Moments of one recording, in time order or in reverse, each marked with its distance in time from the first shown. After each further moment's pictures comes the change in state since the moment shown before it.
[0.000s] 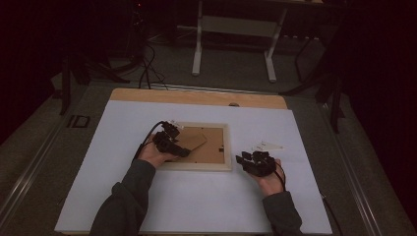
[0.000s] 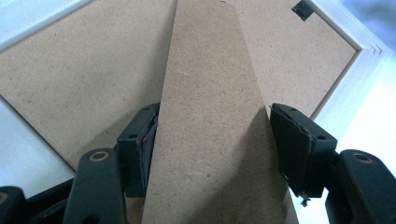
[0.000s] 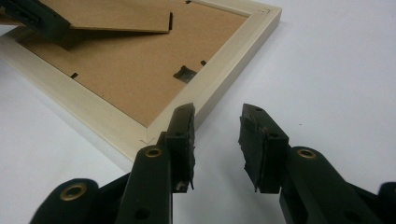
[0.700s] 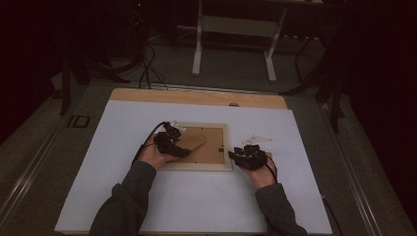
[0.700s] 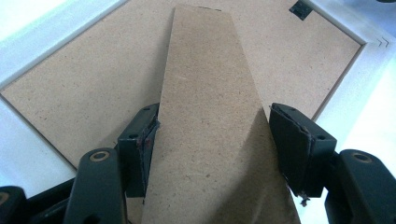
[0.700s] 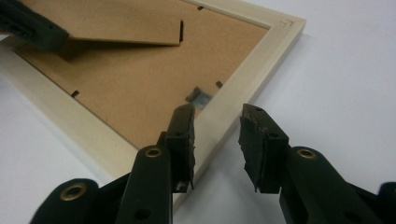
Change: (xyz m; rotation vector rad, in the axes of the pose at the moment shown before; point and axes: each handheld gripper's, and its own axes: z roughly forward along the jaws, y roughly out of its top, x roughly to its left) left arm -0.011 0.000 -0.004 -0.020 0.066 0.077; right arm 0.007 0.020 0.024 0.026 0.022 -0.023
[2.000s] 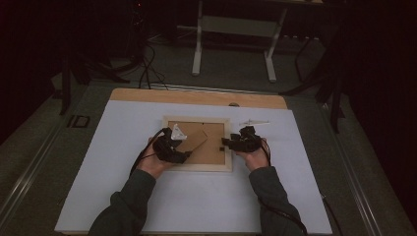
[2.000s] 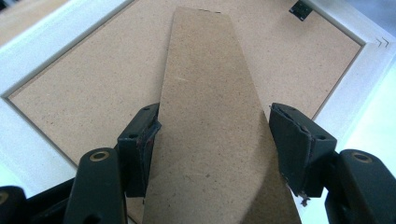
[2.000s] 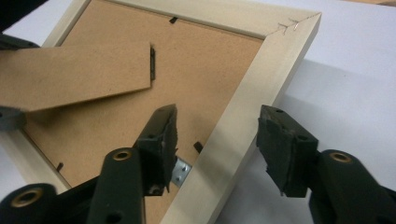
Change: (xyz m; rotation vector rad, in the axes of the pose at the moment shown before) left arm -0.034 -0.012 -0.017 -0.128 0.168 0.141; right arm -0.024 0.041 0.029 -0.003 0.081 0.117
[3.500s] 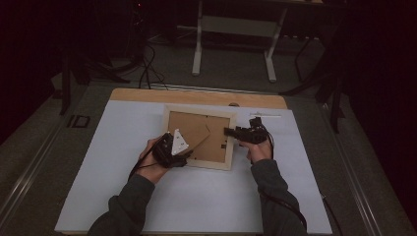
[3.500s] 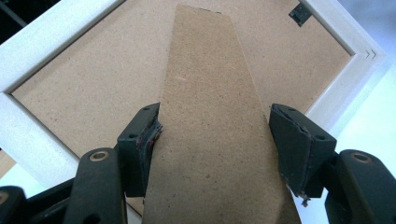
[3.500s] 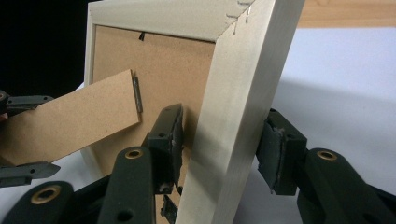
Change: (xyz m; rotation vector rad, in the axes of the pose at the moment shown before) left arm -0.022 -0.001 -0.020 -0.140 0.151 0.169; right arm -0.025 0.016 -0.009 -0.109 0.182 0.157
